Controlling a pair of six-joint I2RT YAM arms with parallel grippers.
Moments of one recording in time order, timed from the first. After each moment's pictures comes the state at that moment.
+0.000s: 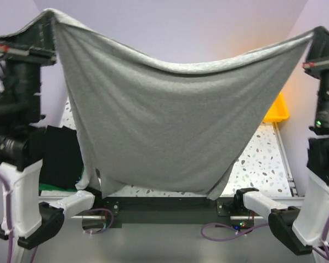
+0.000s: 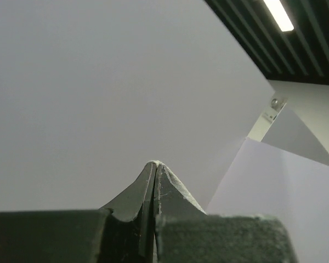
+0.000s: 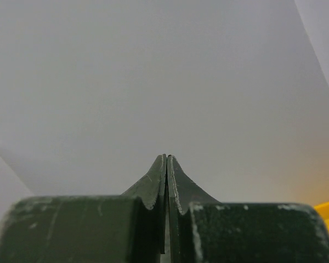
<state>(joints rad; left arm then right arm) -0.30 1.08 1.99 -0.17 -0.16 -0.59 0.12 1.09 2.12 -0.47 0.27 0.50</state>
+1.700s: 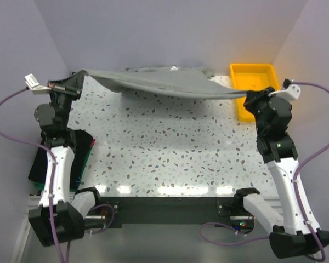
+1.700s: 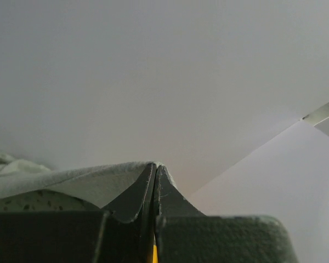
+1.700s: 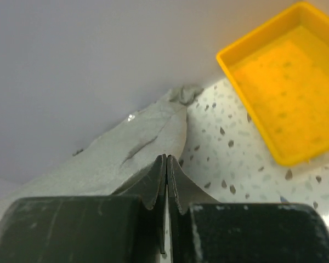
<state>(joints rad) 0.24 1.07 0.88 0.60 0.32 -1.18 0.12 0.92 1.11 -0.24 0.30 0.58</state>
